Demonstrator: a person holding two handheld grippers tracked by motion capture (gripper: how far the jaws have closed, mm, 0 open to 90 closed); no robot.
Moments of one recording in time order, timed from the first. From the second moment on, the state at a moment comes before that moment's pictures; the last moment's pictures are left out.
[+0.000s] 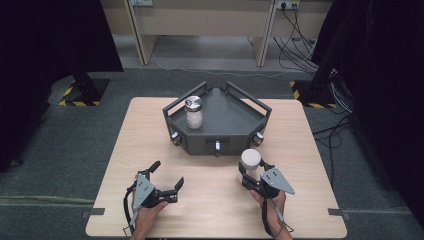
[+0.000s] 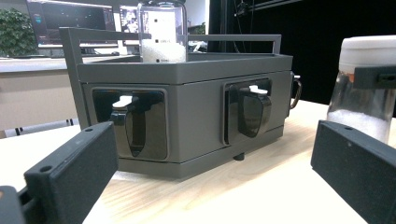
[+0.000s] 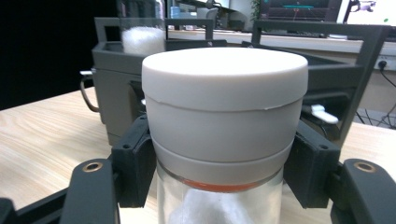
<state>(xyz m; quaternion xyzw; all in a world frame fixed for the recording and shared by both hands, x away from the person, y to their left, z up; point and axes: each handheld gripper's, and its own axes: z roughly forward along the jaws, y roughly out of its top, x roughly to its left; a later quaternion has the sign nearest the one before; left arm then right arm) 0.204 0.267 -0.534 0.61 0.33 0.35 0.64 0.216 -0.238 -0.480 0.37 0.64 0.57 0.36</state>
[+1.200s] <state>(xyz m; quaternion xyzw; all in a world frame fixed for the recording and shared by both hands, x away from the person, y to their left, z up) 0.205 0.268 -0.534 0.61 0.33 0.35 0.63 0.243 -0.211 -0.387 0.32 0.65 0.59 0.34</state>
